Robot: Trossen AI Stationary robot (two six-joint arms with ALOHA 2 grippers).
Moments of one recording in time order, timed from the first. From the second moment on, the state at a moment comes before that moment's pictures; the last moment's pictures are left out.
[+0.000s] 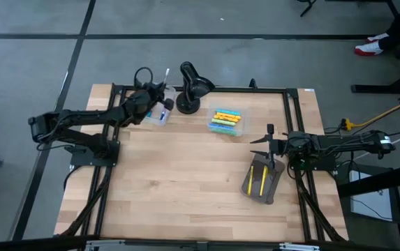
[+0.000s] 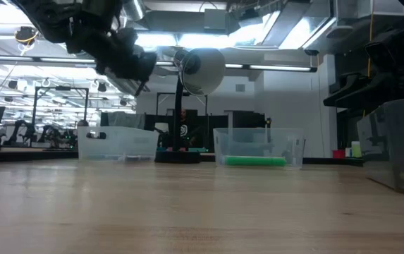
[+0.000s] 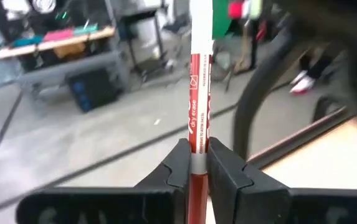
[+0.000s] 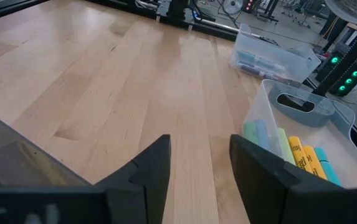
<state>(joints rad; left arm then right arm) 0.46 1.18 0.57 0.42 -0.67 -0.03 0.03 0.31 0.01 0.04 0.10 -0.27</state>
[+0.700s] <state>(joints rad) 0.55 1.18 0.60 -0.03 -0.49 -0.29 0.03 0.31 0.01 0.04 0.10 -0.27</state>
